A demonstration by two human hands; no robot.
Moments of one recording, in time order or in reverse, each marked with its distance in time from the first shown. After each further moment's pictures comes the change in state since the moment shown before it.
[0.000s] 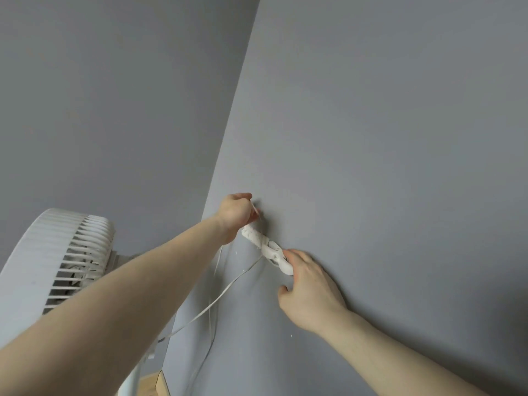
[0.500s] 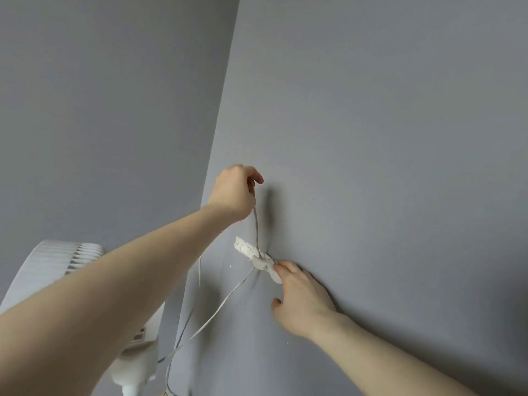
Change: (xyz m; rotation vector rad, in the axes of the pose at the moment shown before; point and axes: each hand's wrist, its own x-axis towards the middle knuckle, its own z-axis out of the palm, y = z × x) left_hand -0.019 0.070 0.021 0.991 0.135 0.733; right_hand -0.001 -0.001 -0.004 -0.079 -0.066 0.014
